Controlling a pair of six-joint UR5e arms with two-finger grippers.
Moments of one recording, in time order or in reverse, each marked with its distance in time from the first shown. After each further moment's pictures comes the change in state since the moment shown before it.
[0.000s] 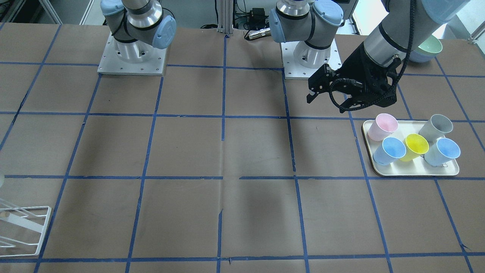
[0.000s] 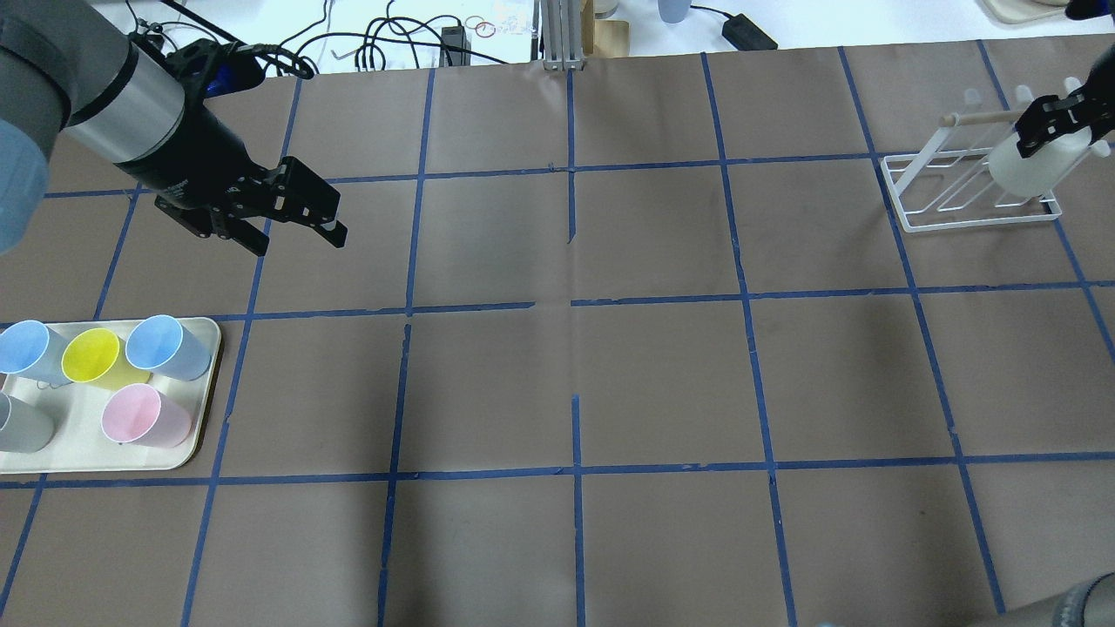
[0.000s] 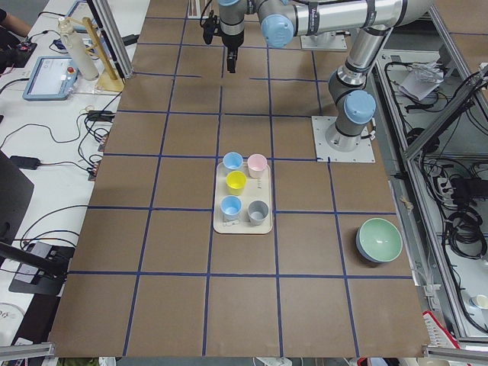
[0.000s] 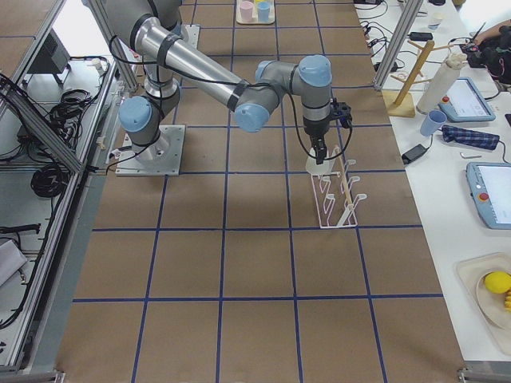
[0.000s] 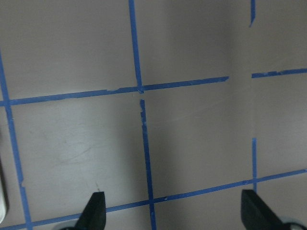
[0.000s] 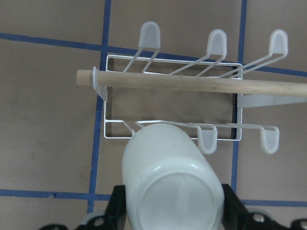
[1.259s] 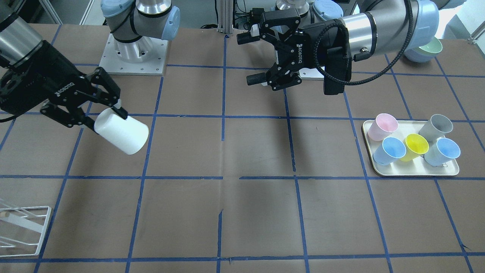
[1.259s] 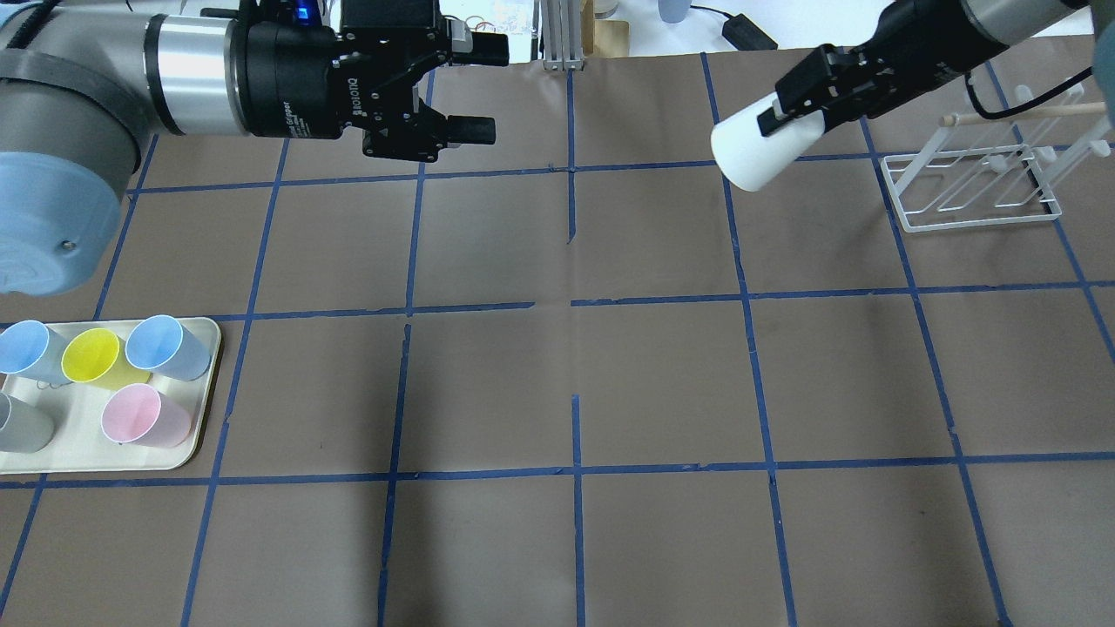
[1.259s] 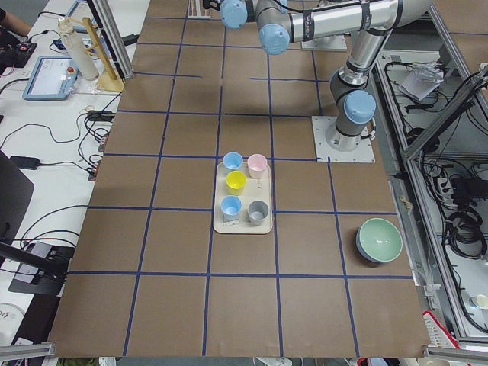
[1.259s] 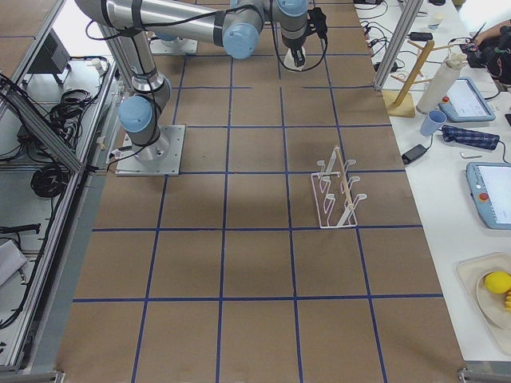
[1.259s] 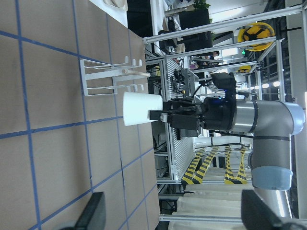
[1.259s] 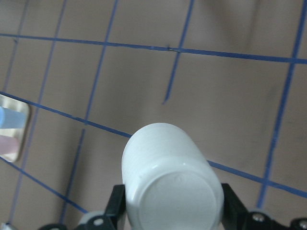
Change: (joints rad) left arm -0.080 -0.014 -0.050 0.019 -1.000 -0.028; right arm 0.288 -0.207 0.003 0.412 0.701 0.211
